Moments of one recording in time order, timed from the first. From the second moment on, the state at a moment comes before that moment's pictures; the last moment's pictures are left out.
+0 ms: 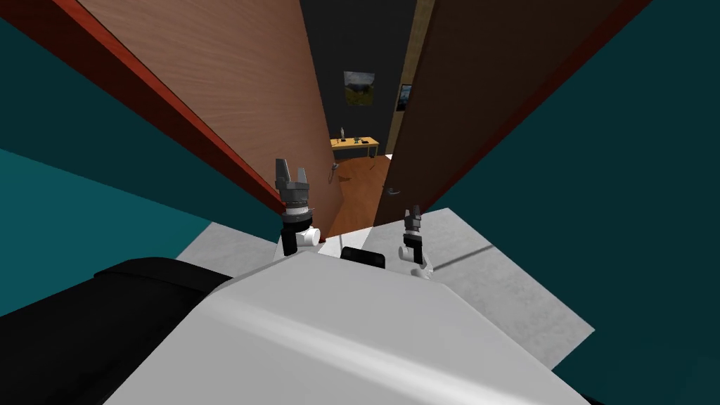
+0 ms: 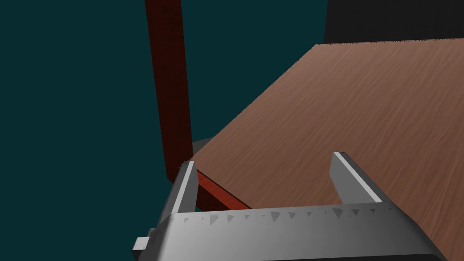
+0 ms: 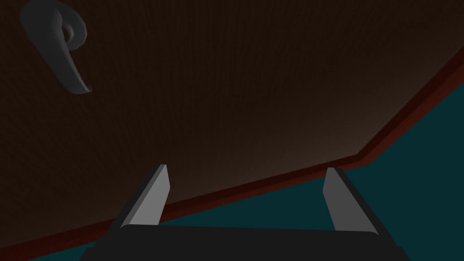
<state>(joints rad) 0.13 -0.10 0.03 -1.33 -0.07 -0.73 -0.08</state>
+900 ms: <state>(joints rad) 0.04 -0.12 0.03 -1.11 -0.07 -0.75 -0.08</state>
